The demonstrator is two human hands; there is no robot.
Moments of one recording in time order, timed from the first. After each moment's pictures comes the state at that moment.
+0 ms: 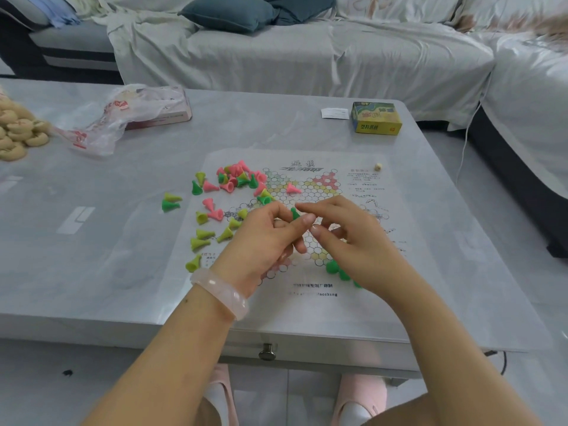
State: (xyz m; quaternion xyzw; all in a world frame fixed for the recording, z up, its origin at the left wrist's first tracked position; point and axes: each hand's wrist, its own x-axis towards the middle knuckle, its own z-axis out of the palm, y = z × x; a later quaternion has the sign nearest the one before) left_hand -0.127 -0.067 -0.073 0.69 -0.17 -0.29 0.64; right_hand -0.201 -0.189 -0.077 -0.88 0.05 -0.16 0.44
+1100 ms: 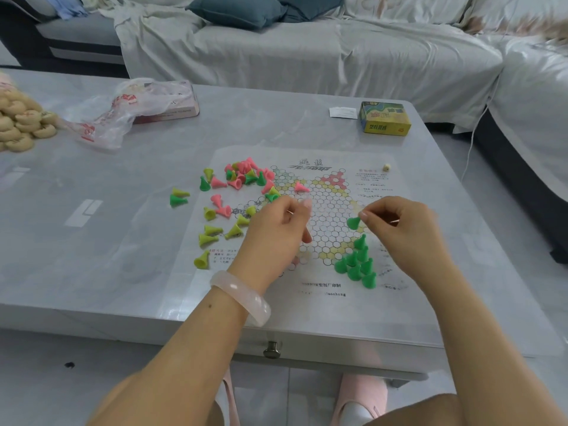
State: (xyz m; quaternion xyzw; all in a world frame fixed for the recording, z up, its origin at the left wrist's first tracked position) left_hand -0.127 -0.070 -0.074 0.79 -0.21 -0.17 0.55; right_hand -0.209 -0.222 -0.073 -0.88 0.23 -0.20 0.36
